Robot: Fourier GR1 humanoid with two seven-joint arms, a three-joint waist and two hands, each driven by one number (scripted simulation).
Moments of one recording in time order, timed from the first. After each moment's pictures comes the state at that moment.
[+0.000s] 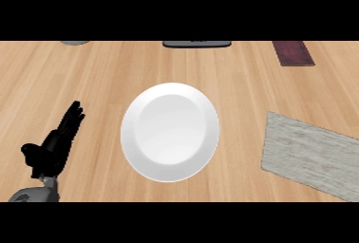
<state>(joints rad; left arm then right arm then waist) -0.05 0.25 0.05 -1.35 0.05 -0.02 -0.12 0.70 -0.28 0.61 -2.37 1.45 -0.35 0.61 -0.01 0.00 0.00</state>
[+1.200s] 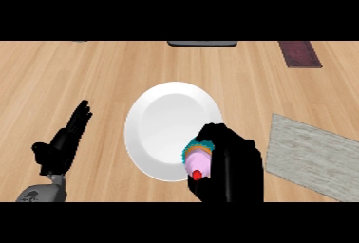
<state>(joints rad) -0.07 0.21 0.04 -1.33 0.01 -0.04 -0.13 -0.23 0.00 0.70 -1.92 1.35 -0.06 0.98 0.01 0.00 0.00</state>
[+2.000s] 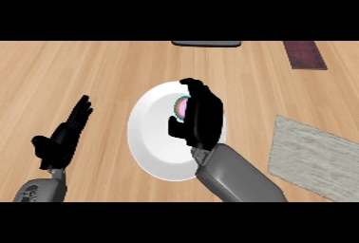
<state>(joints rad) -0.11 0.22 0.05 -1.32 0.01 -0.06 -0.11 -0.64 -0.01 0.64 -1.31 1.06 -0.50 1.04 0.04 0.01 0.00</state>
